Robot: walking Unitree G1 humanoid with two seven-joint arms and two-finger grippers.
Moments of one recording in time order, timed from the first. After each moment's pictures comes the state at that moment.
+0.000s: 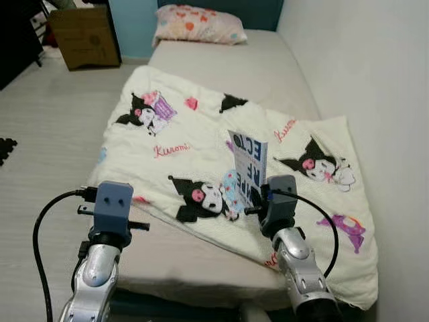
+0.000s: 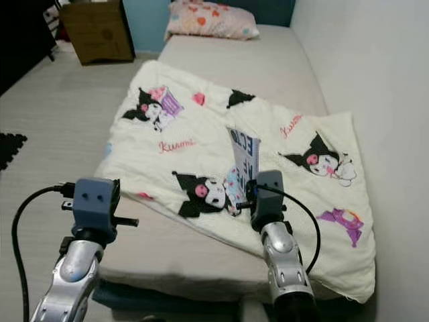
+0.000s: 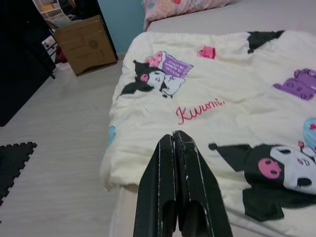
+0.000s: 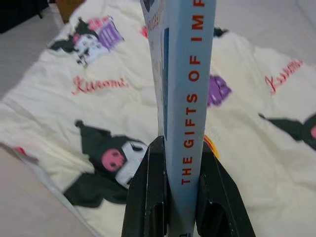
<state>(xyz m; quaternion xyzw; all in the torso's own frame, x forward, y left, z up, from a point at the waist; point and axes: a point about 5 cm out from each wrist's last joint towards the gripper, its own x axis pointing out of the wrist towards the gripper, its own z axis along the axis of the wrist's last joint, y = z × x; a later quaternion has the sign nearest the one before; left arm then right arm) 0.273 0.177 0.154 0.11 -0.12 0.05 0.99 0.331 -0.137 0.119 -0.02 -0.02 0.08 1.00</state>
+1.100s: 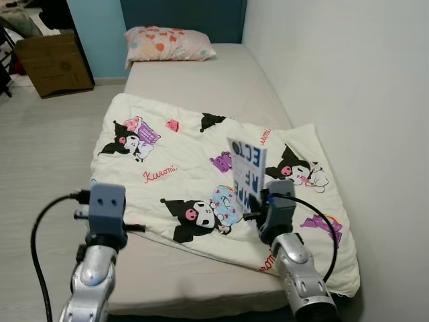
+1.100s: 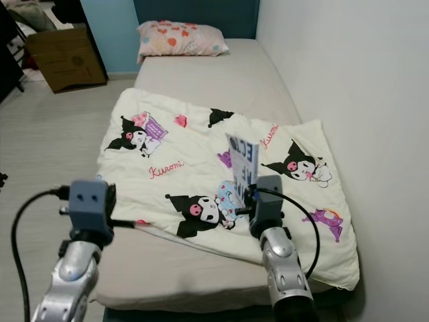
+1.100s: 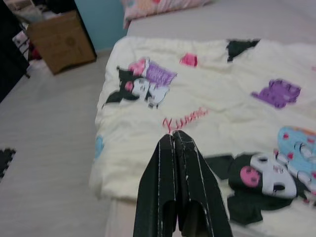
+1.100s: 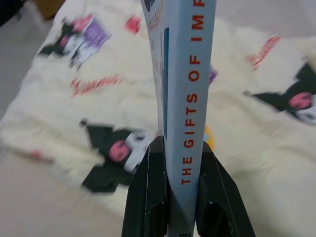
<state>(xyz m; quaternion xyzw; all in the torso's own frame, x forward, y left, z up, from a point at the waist) 0.276 0.186 0.129 0.07 -0.07 0.07 0.99 0.326 -0.124 0.092 0.00 0.06 0.11 0.99</state>
